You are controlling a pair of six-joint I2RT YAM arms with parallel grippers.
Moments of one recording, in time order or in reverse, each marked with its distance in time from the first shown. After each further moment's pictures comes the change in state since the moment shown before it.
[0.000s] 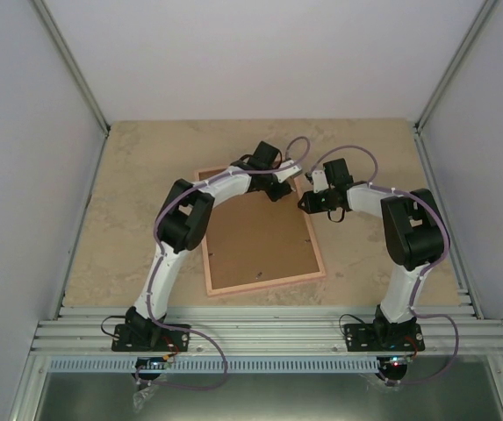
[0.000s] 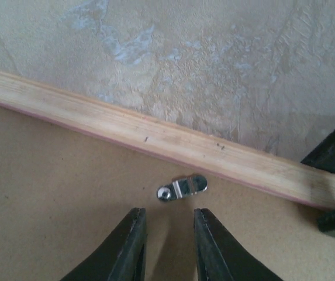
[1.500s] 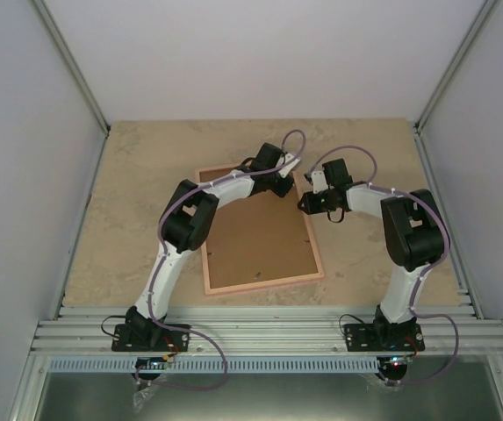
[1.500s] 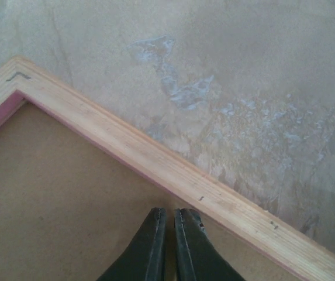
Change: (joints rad) left arm -0.021 0.032 -0.014 0.172 -0.104 -0.272; right arm 0.008 -0.005 -0.001 -0.011 0.010 -0.004
